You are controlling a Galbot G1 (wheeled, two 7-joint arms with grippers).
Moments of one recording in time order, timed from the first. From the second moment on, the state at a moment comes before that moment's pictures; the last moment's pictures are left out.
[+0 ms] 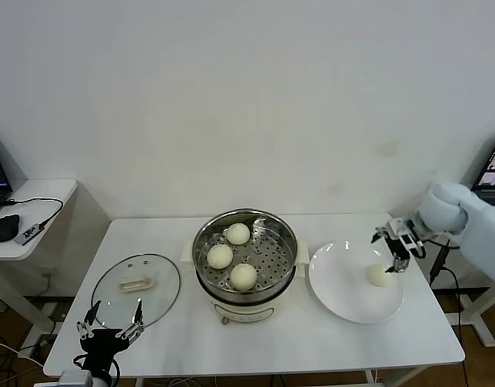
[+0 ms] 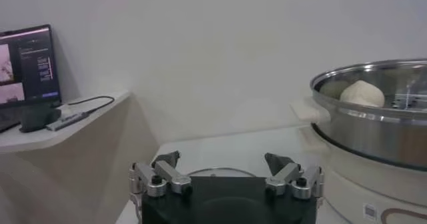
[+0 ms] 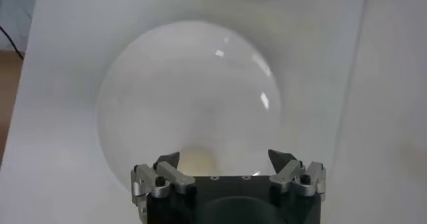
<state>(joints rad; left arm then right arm) 1.81 -1.28 -0.67 -2.25 -0.17 0.19 -0.17 0.05 0.52 -0.76 1.37 -0.17 -0.11 -1.13</state>
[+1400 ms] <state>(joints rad) 1.83 -1.30 -0.68 -2.23 -0.17 0.18 -0.17 -0.18 0.75 -0.54 1.02 -0.39 -0.08 -1.05</state>
